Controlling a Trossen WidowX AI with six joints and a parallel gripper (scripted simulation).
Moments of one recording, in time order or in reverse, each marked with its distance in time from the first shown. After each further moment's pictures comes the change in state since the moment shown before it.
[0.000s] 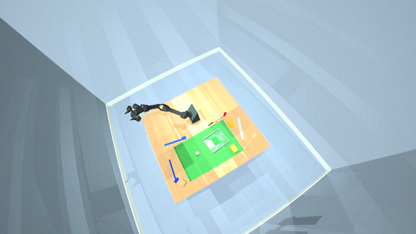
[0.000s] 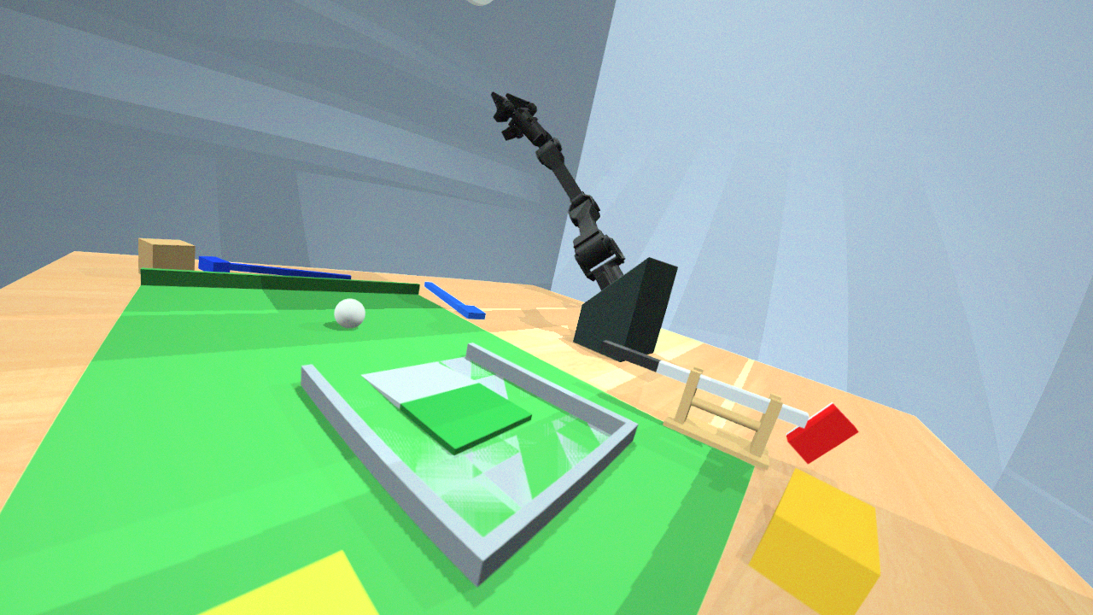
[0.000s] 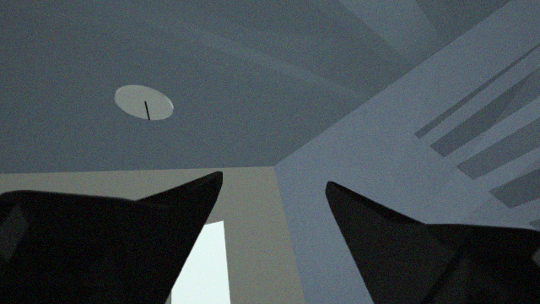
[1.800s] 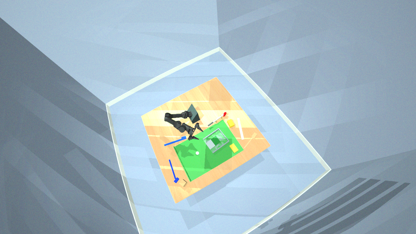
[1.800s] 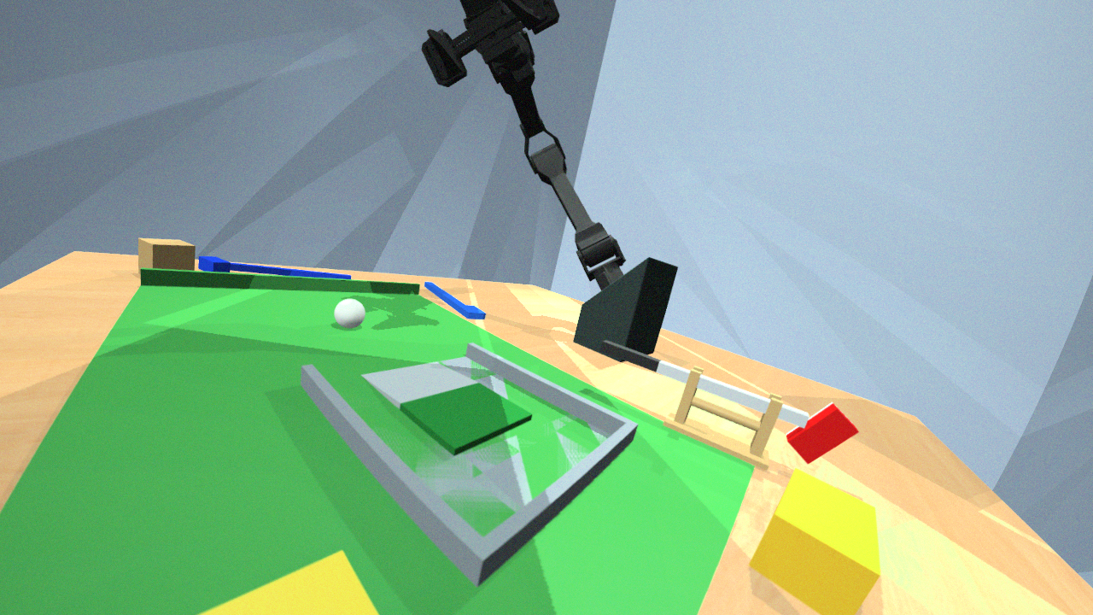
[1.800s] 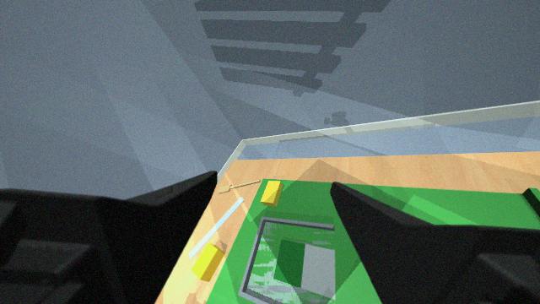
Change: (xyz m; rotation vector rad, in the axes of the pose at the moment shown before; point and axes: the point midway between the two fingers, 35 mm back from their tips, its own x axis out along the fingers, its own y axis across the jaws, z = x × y) arm -0.204 -0.606 -0.284 -1.228 1.645 -0.877
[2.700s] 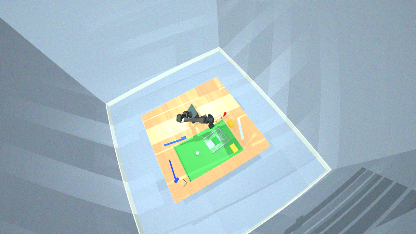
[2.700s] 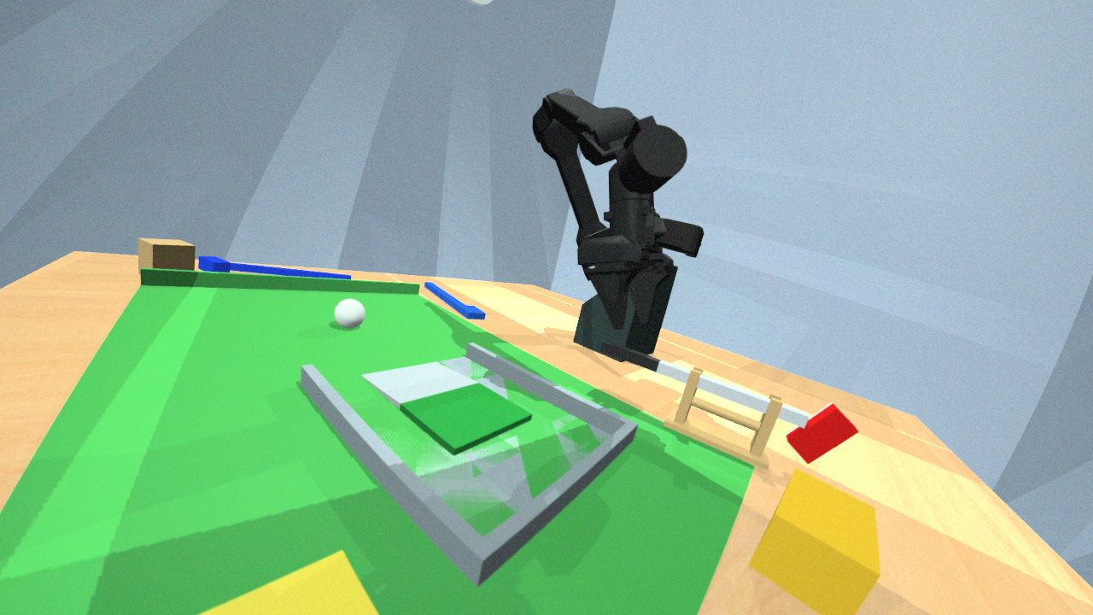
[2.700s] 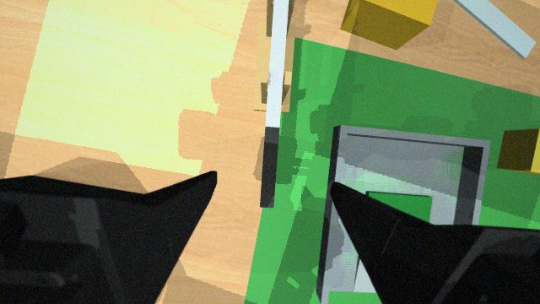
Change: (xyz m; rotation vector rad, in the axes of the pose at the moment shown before) arm 0.056 0.061 -0.383 -1.316 1.100 0.503
